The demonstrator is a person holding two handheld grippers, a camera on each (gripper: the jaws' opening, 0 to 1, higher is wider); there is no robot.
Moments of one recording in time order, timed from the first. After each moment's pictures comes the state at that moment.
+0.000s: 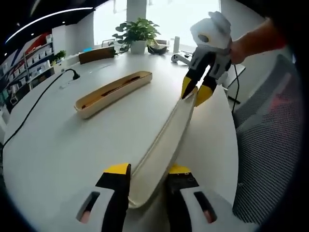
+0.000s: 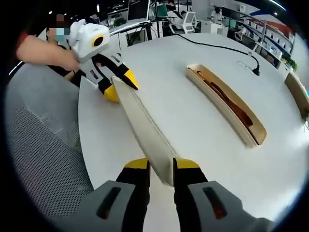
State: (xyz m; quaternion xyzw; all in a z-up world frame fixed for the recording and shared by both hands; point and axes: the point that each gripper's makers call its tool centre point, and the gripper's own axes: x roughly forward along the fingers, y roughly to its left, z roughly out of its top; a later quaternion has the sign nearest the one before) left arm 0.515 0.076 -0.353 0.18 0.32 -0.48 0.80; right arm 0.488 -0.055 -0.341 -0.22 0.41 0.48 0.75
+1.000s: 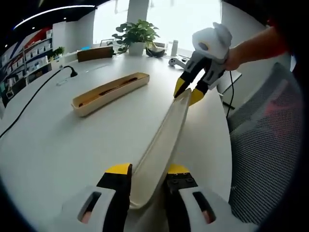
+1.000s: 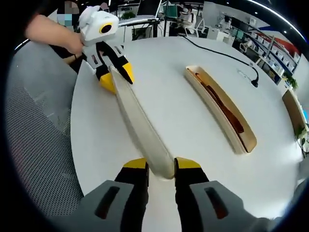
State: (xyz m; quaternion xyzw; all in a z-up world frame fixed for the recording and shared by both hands) left arm 0.511 0.076 -0.351 0.15 0.33 -0.50 0.79; right arm 0.507 -0.074 -0.344 -0.28 0.38 0.45 0.76
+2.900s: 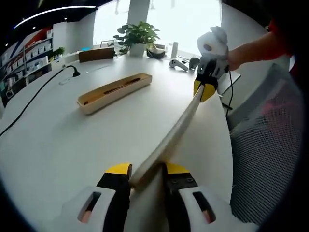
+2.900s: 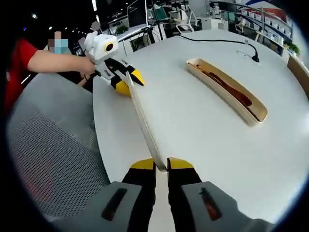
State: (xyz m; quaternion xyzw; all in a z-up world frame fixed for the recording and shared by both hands) left arm 0.515 0.087 -0.351 0.14 0.32 -0.51 0.79; right arm 0.467 -0.087 -0.334 -0.13 0.44 0.48 0.75
